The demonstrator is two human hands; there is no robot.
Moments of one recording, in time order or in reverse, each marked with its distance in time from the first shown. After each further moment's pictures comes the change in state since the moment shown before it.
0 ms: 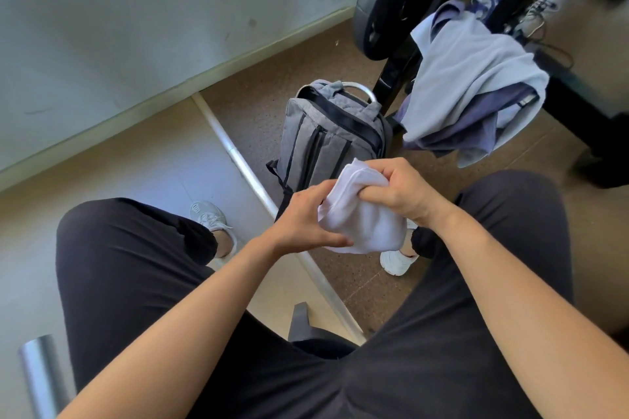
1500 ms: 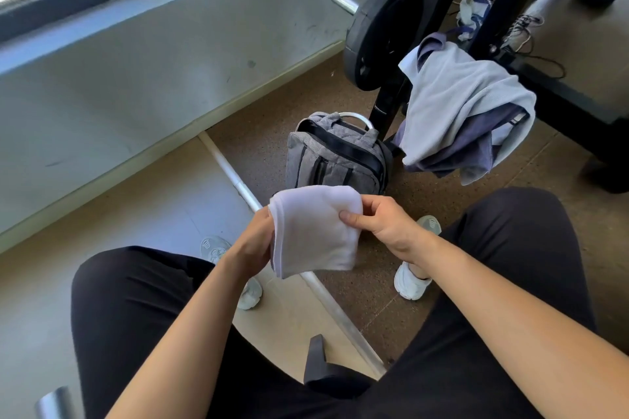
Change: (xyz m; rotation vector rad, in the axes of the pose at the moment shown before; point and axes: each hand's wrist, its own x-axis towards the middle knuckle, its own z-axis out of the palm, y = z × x) left_hand -0.016 0.018 -0.065 -0.636 0.225 -0.487; right_hand 0.015 0.023 0.031 0.436 0.091 0.232
